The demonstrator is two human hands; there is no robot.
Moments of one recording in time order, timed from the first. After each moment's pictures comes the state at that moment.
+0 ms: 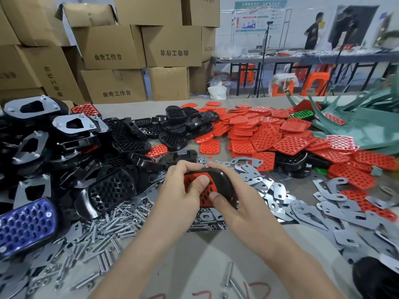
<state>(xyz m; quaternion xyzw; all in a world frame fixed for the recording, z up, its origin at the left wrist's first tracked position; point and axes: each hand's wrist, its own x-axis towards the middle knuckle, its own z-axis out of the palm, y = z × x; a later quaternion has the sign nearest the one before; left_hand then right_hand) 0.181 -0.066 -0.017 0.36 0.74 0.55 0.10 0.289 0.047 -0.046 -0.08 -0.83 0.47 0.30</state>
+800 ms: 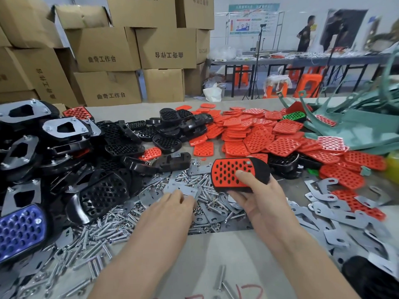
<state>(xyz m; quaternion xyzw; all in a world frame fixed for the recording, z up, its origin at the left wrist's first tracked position) 0.180 -0.080 -0.036 0.49 0.86 0.07 -0.08 0.290 0.073 -0.035 -0.23 -0.41 0.81 0.36</state>
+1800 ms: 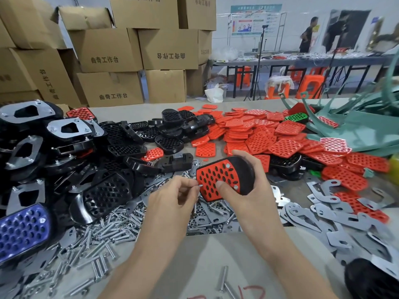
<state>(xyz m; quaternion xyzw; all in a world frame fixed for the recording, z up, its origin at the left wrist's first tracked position) 0.180 -0.067 -0.039 0.36 0.77 0.53 -0.02 0.285 0.051 -0.038 -0.14 -0.66 0.59 0.44</state>
